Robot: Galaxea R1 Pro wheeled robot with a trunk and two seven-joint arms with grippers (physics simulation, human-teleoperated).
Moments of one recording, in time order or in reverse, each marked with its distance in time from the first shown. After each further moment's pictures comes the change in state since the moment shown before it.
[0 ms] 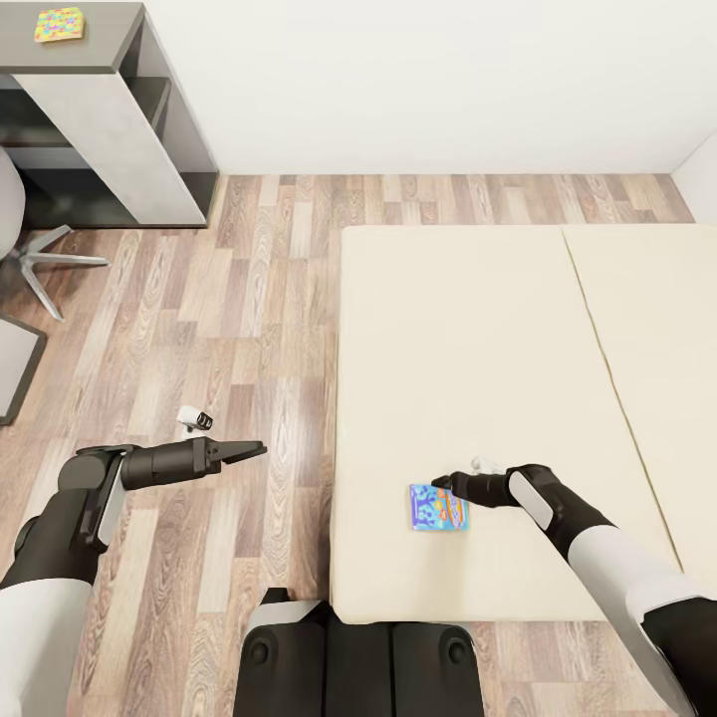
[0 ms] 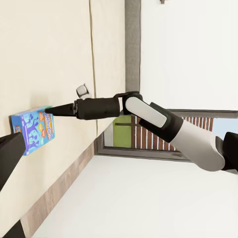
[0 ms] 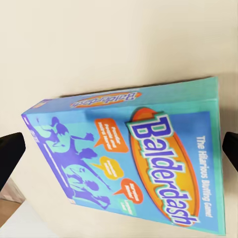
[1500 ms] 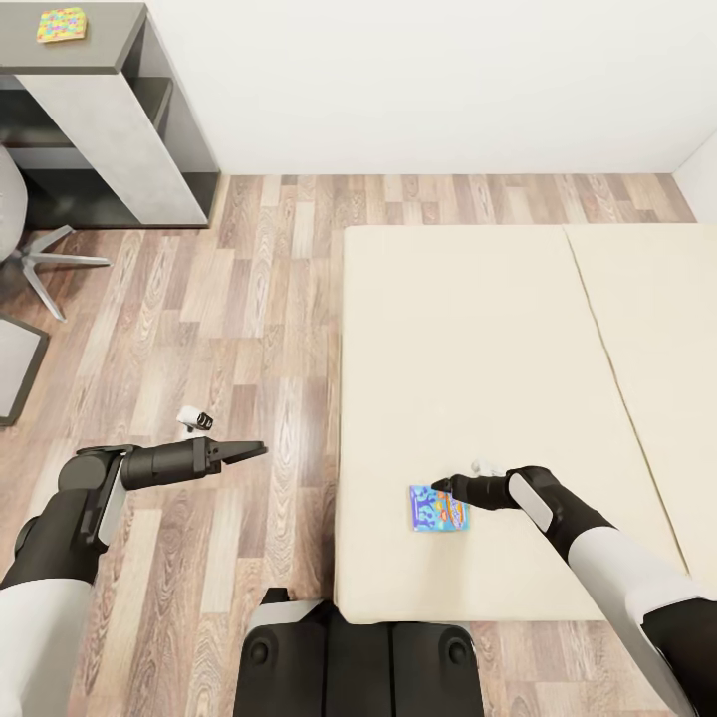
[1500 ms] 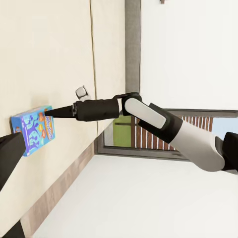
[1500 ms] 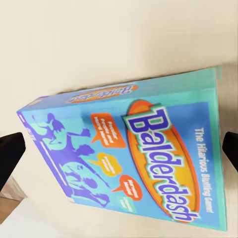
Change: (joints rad) left arm 0.000 -0.001 0.000 0.000 0.000 0.000 0.000; right arm 0.003 0.000 0.007 0.004 0.003 0.001 0.000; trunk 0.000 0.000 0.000
